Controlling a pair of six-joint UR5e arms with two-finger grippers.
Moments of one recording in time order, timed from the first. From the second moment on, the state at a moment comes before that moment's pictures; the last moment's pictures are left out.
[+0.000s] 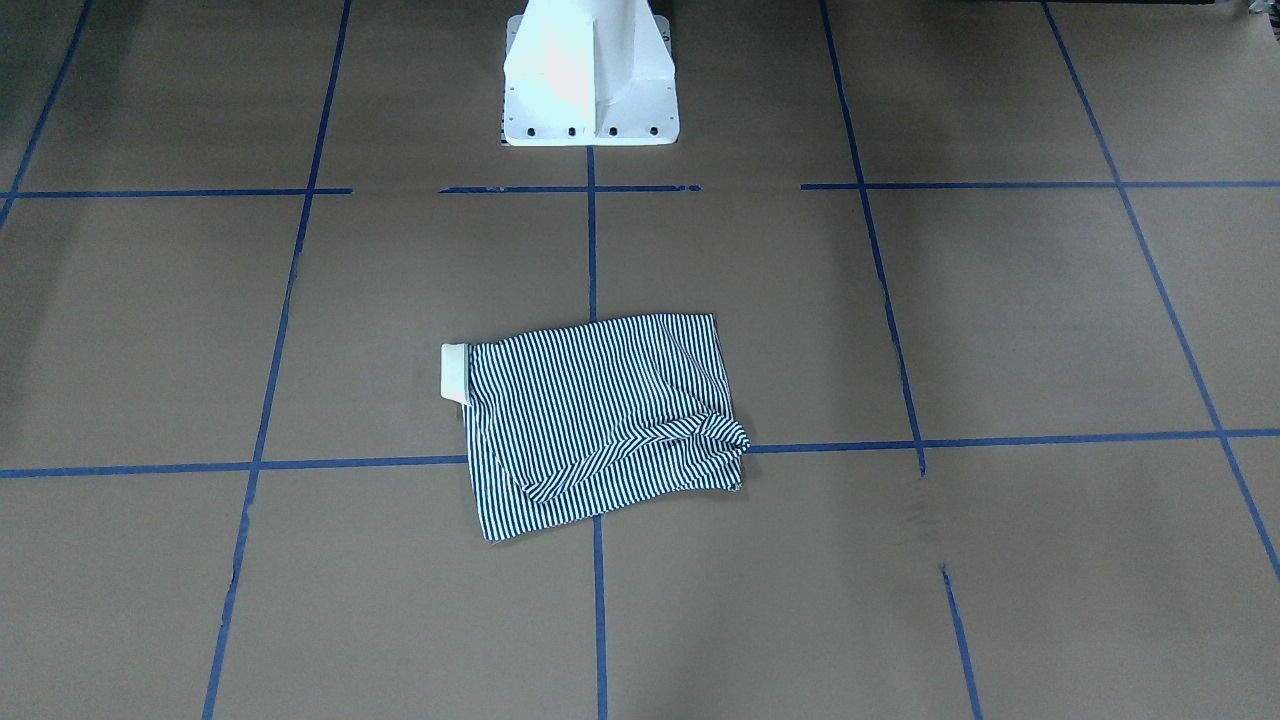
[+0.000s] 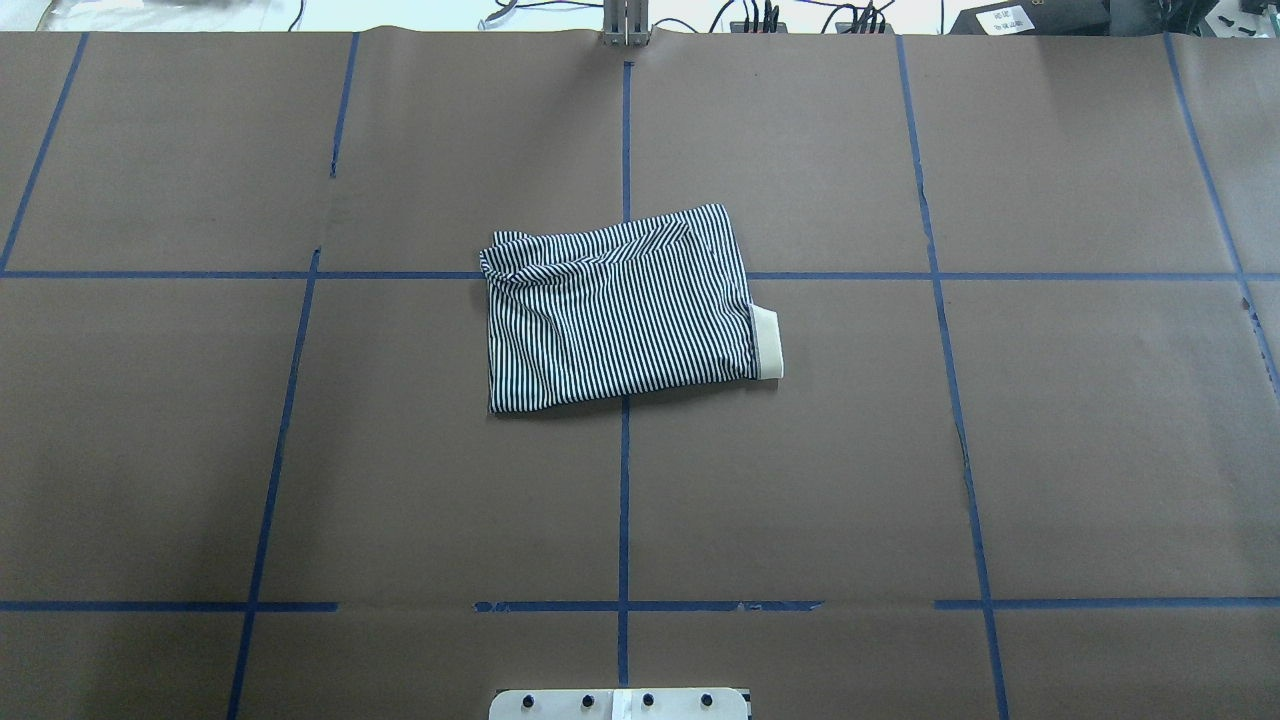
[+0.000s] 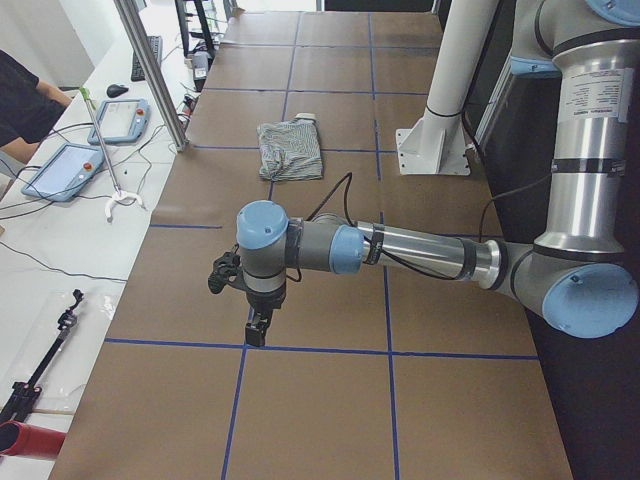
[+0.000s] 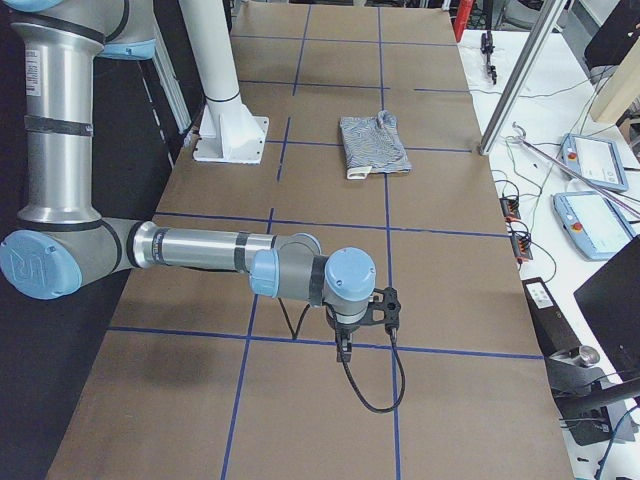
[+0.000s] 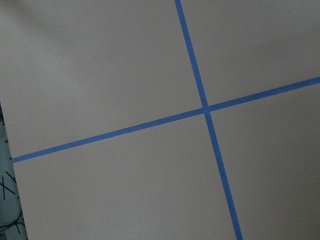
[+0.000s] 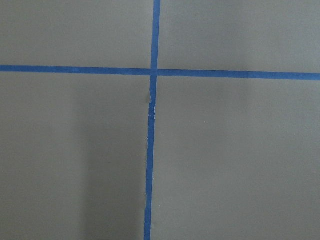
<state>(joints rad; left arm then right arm) -1.59 -1.56 -1.73 -1.51 -2.27 0.20 1.63 -1.66 1.65 -1.58 2.40 -0.05</state>
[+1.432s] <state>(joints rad) -1.59 -1.56 -1.72 -1.52 -2.27 0.00 1.60 -1.66 1.65 -1.48 2.40 0.09</state>
